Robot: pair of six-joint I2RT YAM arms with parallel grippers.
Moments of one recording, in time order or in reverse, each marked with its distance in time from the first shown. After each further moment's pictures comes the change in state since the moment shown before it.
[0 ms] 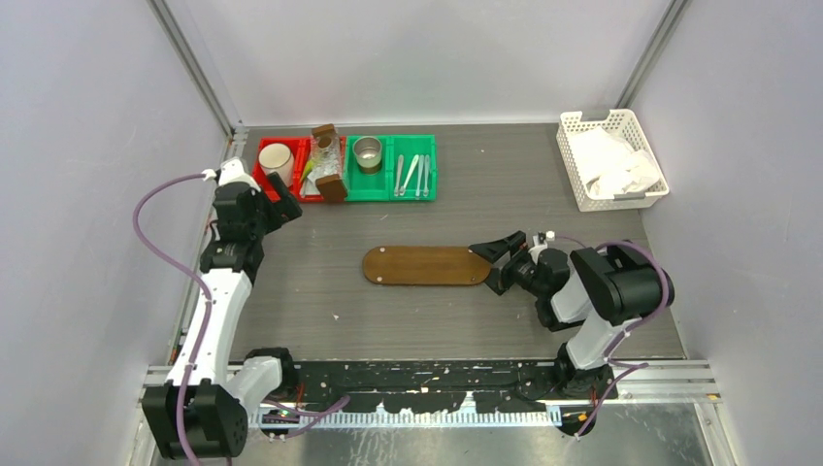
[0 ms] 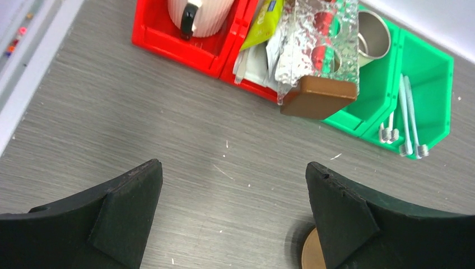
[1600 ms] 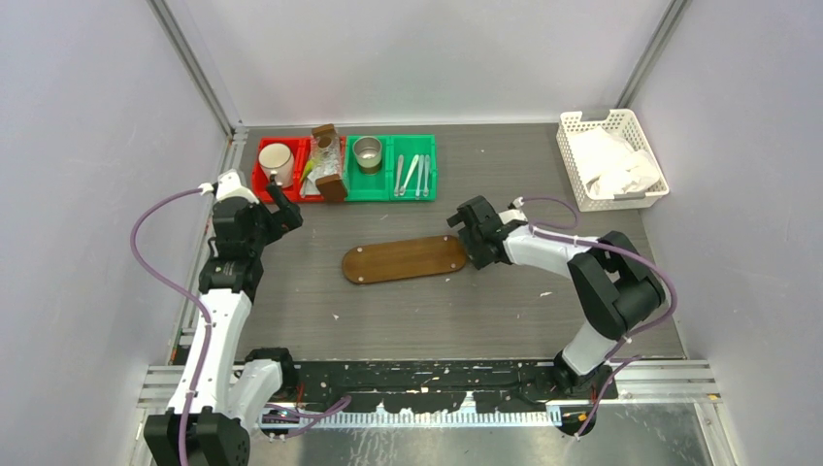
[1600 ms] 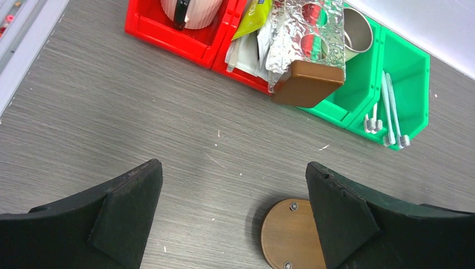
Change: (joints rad) left arm 0.000 -0.098 -0.074 -0.008 0.030 -0.035; right arm 0.375 -0.056 0.747 -1.488 0.768 0.115
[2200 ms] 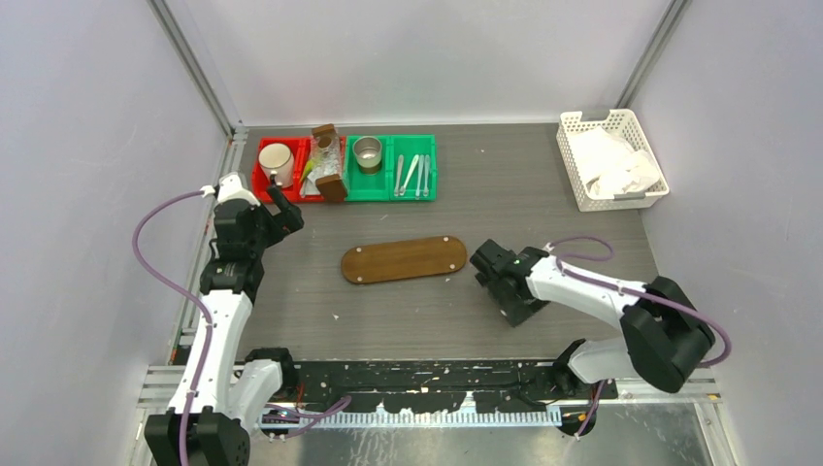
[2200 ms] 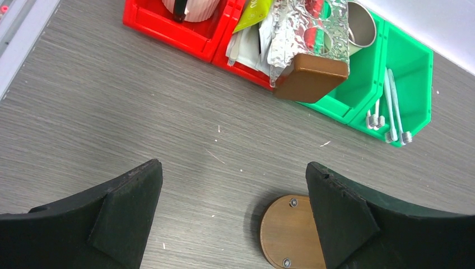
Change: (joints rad) left arm 0.000 -0.006 -0.017 0.002 0.003 -0.011; right arm 0.142 -0.318 -0.143 -0.519 0.024 0.226
